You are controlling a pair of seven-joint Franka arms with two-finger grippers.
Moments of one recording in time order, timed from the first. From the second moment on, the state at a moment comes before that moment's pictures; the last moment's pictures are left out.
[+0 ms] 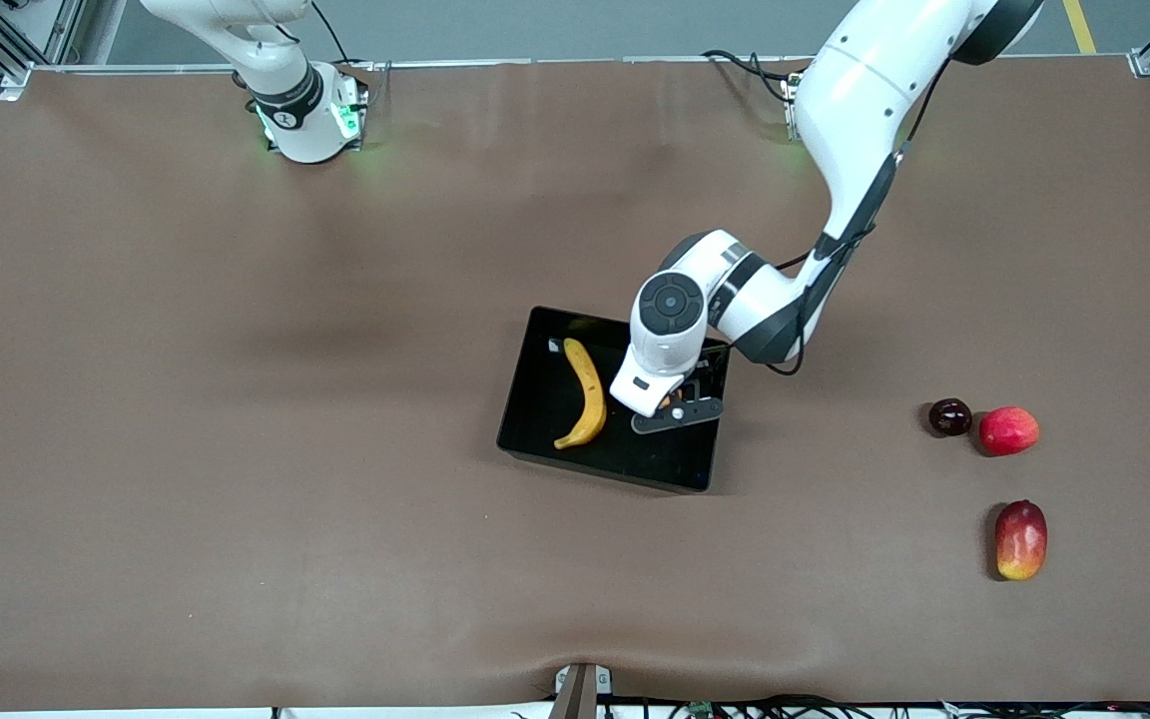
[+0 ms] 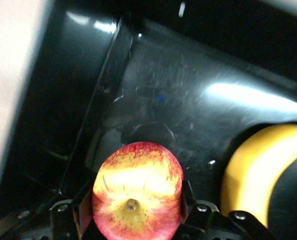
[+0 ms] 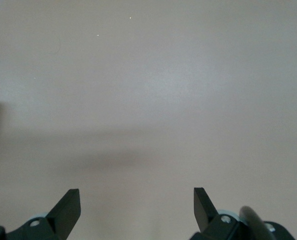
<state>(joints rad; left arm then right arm) -0.42 0.67 -0.26 -1.55 0.24 2.19 -0.96 -0.02 0.01 -0.14 -1.50 -0.02 1.55 -0.13</state>
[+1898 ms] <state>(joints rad) 0.14 0.71 -0.24 -1.52 0.32 2.17 -0.34 0.22 0.36 -0.12 -1.51 0.29 1.71 0.03</state>
